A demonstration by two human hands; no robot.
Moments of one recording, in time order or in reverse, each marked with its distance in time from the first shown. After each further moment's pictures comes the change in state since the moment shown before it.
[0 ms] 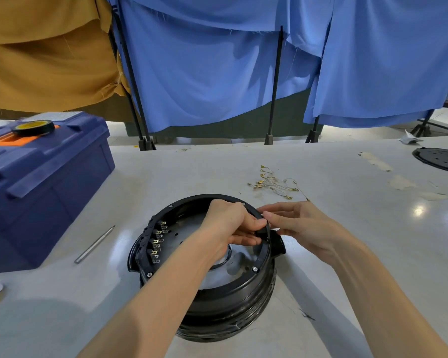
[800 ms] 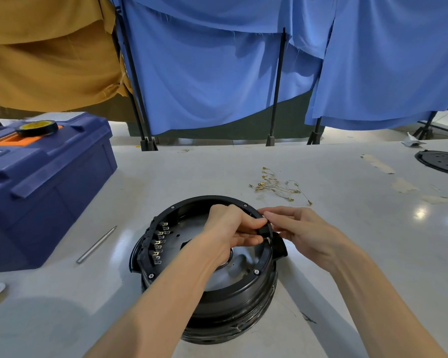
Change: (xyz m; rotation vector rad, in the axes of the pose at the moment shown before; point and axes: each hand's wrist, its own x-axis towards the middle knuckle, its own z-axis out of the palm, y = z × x) left_hand 0.000 -0.006 0.001 -0.110 0.005 -0.010; right_hand 0.000 0.007 0.005 0.134 -0.016 0.011
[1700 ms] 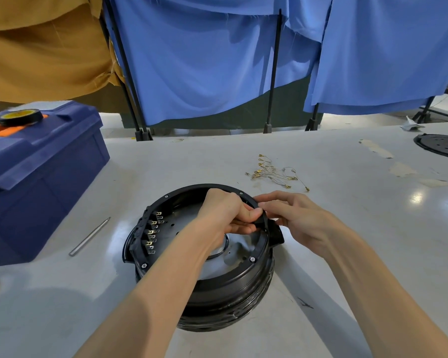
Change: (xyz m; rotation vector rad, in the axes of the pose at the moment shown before) left_hand 0.002 0.004 0.000 0.144 0.006 0.011; right_hand 0.004 0.000 0.006 -0.063 0.055 0.007
